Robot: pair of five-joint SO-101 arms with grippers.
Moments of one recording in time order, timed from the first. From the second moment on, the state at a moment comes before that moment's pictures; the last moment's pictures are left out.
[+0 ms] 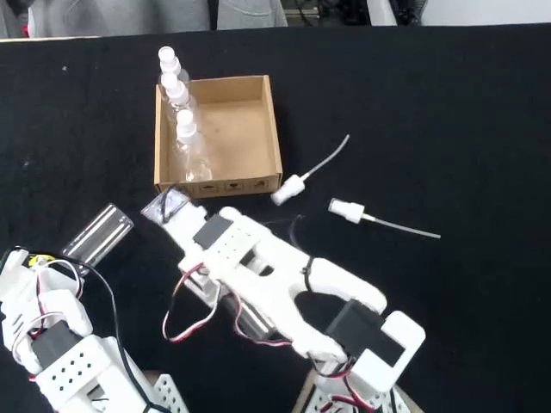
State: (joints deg) left arm -46.3 -88.7 90.2 42.0 14.9; right arm -49.8 3.7 28.7 66.0 -1.6
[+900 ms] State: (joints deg) left arm -46.3 -88.7 90.2 41.6 14.9; right arm -42.9 -12.5 29.1 73.9 18.3
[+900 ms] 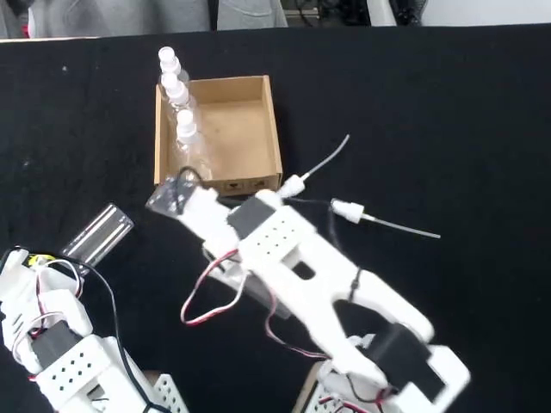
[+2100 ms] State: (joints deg) left arm -46.3 -88.7 90.2 41.6 14.9; right arm 6.2 -26.9 30.6 58.0 8.7
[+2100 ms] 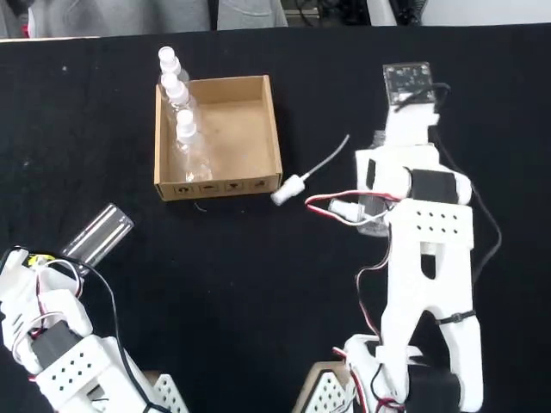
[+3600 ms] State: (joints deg) left arm -46.3 -88.7 90.2 41.6 14.9; right arm 4.9 -18.9 48.6 29.5 3.4
